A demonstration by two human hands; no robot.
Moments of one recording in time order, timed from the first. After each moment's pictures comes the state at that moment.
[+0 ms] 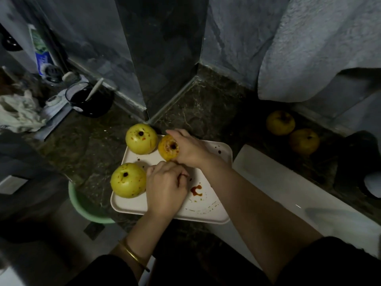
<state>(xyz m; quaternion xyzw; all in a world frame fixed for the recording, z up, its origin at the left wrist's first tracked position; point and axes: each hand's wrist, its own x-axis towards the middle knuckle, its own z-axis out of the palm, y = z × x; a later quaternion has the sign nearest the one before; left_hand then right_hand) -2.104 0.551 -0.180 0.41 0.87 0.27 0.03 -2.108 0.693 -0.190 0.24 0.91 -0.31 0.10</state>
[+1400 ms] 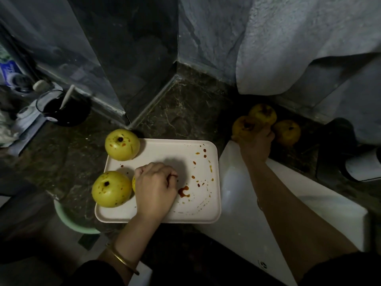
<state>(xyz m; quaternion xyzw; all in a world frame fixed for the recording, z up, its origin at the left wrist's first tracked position) -2.102 0.564 -0.183 0.44 0.86 0.25 0.03 -1.982 0.794 -0.213 0.68 0.65 -0.28 -0.19</state>
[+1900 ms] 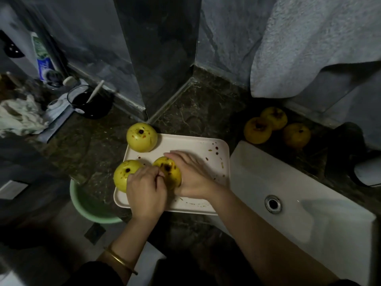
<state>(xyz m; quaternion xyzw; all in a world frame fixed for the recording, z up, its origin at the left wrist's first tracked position) -2.113 0.512 -0.178 0.35 0.87 0.35 0.03 -2.043 0.641 -0.195 0.18 0.91 -0.36 0.05</state>
